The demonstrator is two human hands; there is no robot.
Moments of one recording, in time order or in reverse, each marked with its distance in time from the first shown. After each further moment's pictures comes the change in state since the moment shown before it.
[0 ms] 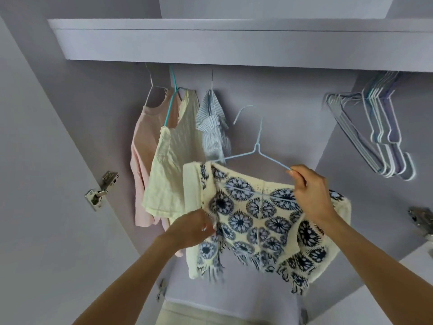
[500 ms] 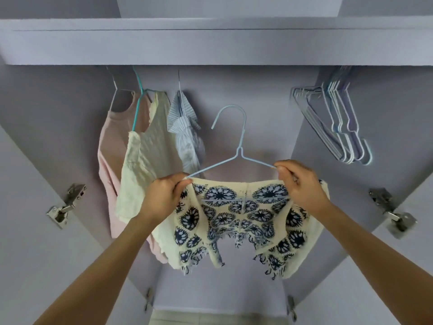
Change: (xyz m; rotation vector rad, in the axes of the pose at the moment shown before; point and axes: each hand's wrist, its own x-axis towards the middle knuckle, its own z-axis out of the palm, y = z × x) left_hand 0.021 0.013 -0.056 -0.136 0.685 0.249; right_hand -0.005 0.014 -0.036 0.087 -0.052 -0.069
